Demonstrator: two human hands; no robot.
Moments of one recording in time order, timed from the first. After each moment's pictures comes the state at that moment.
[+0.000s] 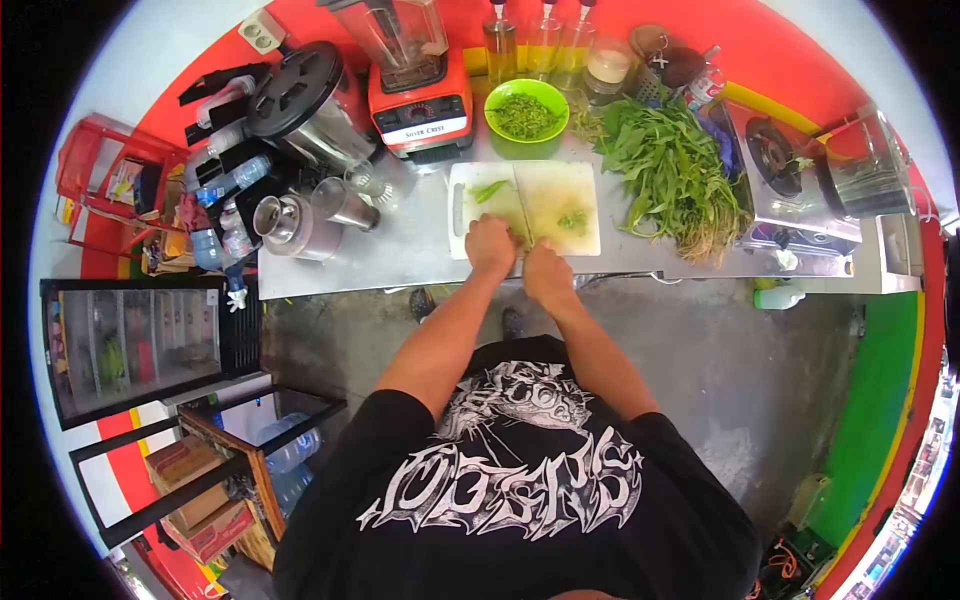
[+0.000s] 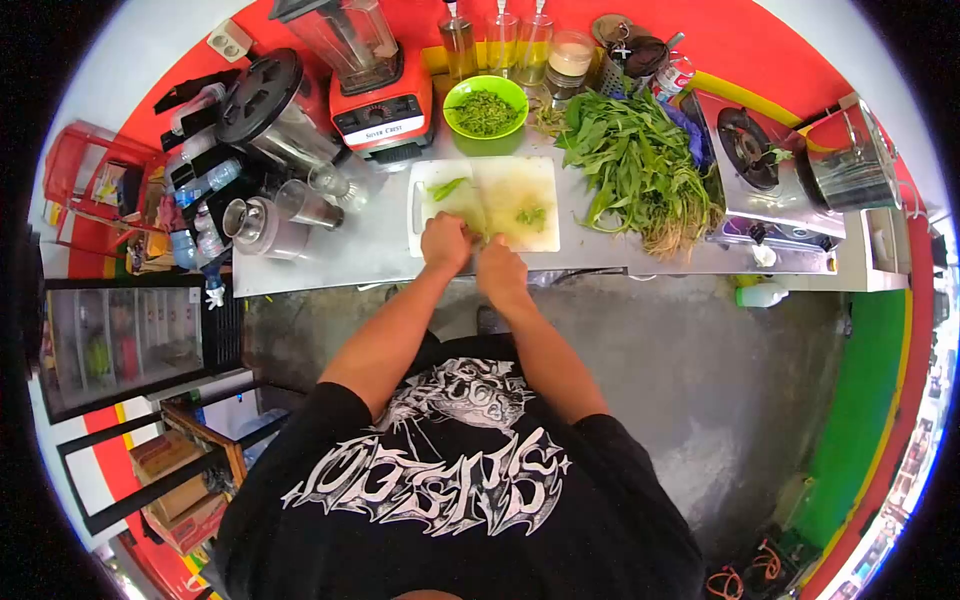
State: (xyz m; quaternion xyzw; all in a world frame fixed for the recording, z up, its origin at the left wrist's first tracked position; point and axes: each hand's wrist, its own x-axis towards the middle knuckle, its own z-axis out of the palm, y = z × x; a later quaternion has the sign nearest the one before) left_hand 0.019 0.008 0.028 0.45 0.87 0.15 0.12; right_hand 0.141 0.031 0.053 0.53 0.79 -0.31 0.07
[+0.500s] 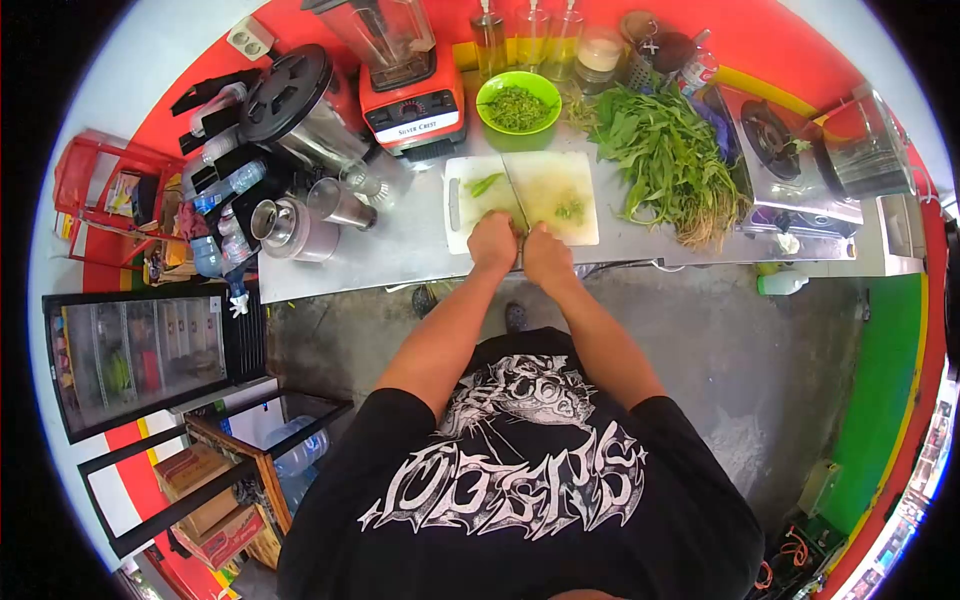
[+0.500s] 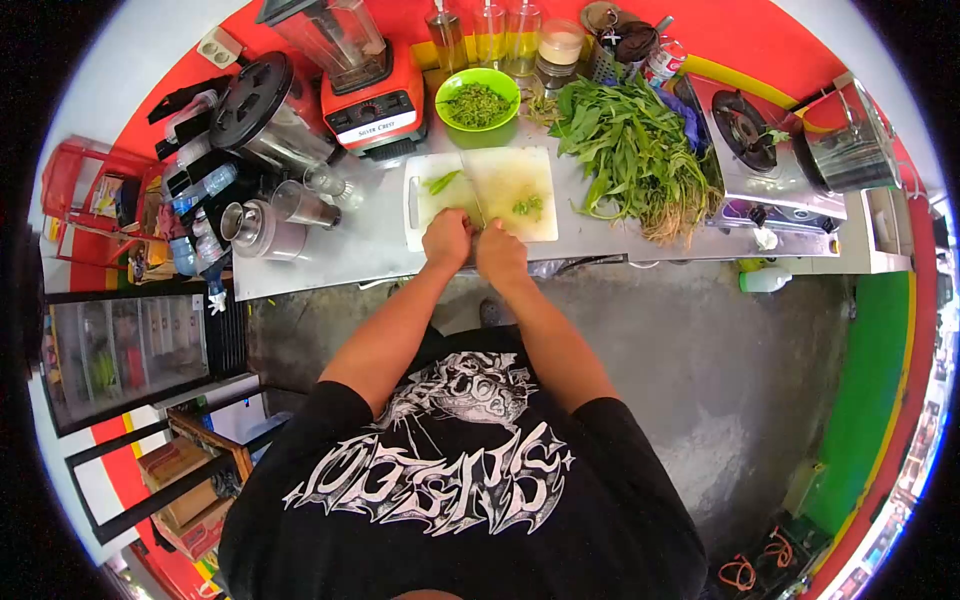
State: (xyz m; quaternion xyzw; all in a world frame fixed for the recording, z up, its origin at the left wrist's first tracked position) left_hand 0.030 0.006 0.040 0.43 0.86 0.18 0.20; right_hand 0.141 0.043 0.052 0.52 0.80 -0.30 0.07
